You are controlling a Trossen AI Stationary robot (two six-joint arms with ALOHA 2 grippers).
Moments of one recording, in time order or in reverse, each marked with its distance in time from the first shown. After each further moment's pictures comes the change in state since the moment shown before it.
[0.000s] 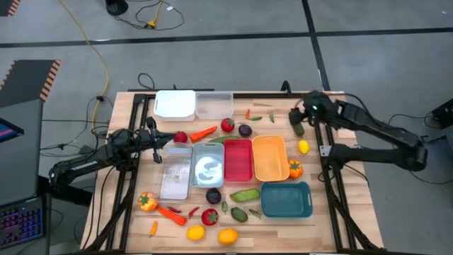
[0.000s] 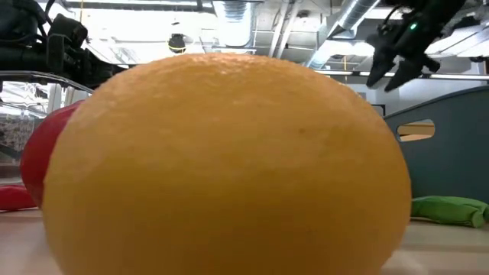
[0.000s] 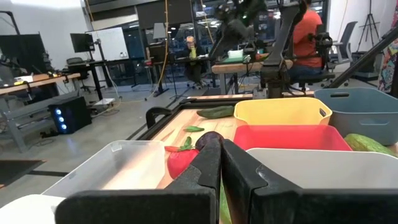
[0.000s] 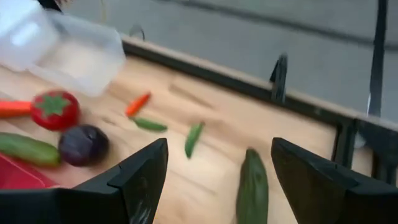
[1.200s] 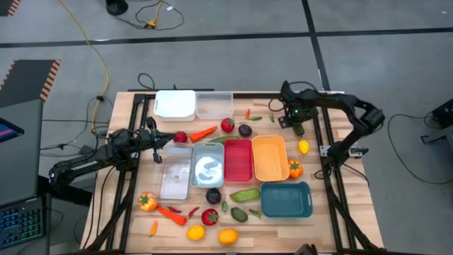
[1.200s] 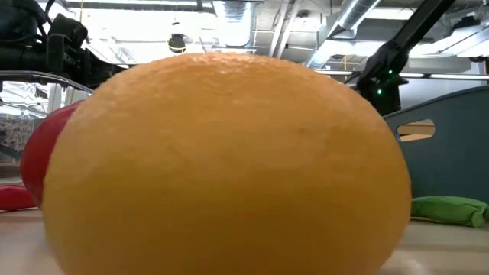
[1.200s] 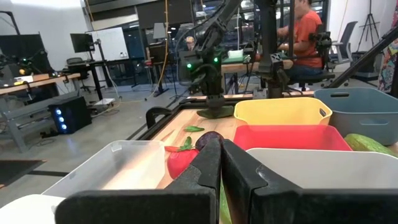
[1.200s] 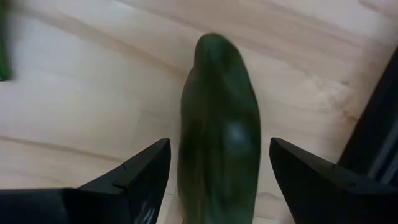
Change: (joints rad) left arm 0.000 0.000 0.000 0.000 0.000 0.000; right arm -0.333 0.749 0.003 -0.004 -0.189 -0.099
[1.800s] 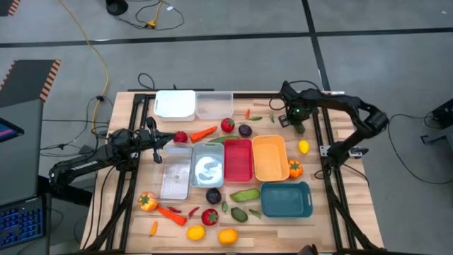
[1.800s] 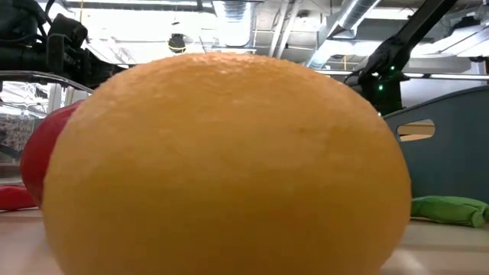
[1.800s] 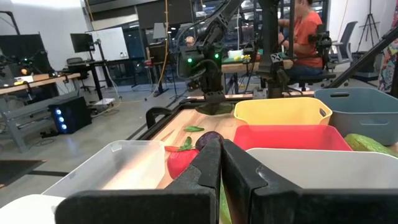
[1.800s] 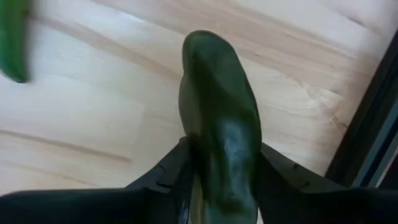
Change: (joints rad) left arm 0.000 0.000 0.000 0.000 0.000 0.000; right arm 0.002 -0.069 -0.001 0.006 0.002 -0.023
